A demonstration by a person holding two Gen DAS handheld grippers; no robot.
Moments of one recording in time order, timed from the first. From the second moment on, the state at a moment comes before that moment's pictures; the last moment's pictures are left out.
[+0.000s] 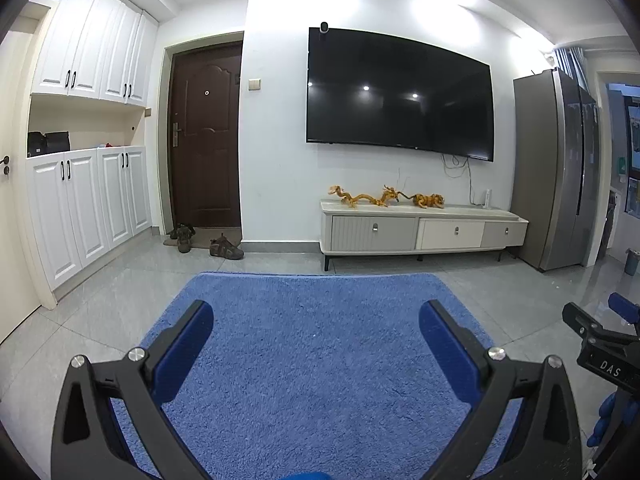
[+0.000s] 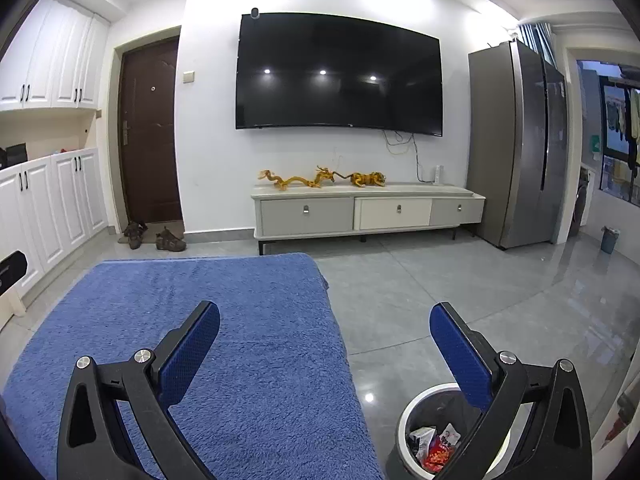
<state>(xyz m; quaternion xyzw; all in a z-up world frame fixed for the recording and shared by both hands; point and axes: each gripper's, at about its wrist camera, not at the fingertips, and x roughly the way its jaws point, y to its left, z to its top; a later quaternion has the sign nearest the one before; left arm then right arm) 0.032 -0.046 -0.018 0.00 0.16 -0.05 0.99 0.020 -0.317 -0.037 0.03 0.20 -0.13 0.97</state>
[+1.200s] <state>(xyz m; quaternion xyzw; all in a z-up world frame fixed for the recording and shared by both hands) 0.042 -0.050 -0.033 0.02 0.18 -0.06 0.98 0.035 -0.305 -0.053 0.01 0.23 -0.12 0.96</state>
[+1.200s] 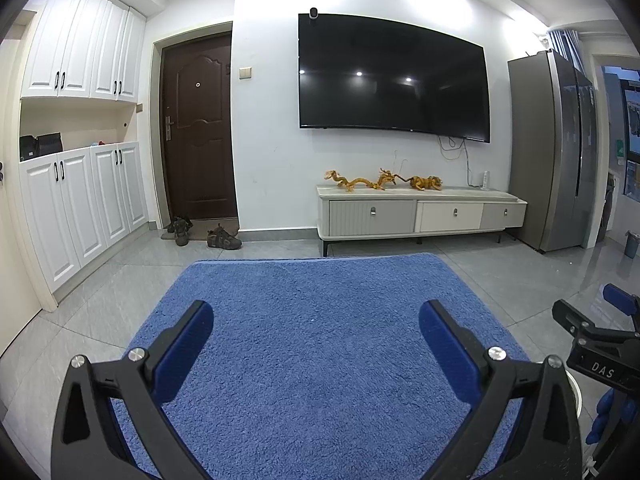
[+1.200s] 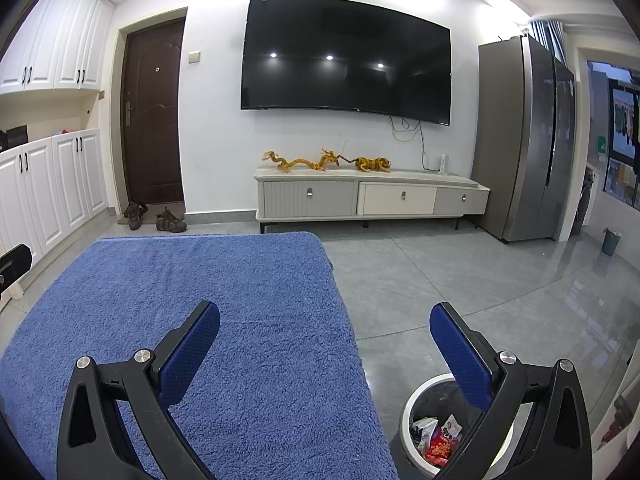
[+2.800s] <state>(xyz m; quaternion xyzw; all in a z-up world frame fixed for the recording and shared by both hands) 0.039 -0.050 -0.036 0.03 0.19 -0.06 0.98 0.036 -0.298 -0.055 0.01 0.24 -0.11 0.97</state>
